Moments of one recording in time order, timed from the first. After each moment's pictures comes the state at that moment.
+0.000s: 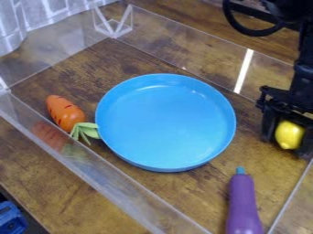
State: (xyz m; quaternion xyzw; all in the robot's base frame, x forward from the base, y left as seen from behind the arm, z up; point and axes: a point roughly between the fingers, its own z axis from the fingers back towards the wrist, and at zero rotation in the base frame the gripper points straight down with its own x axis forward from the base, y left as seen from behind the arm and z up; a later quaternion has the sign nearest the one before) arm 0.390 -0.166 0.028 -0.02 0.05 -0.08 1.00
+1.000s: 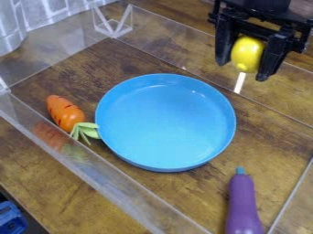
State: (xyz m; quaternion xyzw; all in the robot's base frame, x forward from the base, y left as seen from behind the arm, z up) arm 0.356 -0.105 0.138 0.00 0.01 -0.05 1.00
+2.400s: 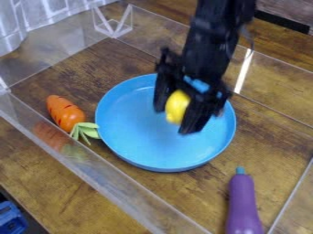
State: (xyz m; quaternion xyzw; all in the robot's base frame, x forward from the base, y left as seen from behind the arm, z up) arm 0.295 -0.058 0.065 0.04 0.15 -0.16 0.98
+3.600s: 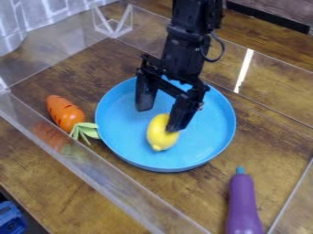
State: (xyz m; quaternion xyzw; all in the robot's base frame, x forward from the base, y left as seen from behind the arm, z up) arm 0.308 -0.026 0.062 0.00 0.17 -0.10 0.98
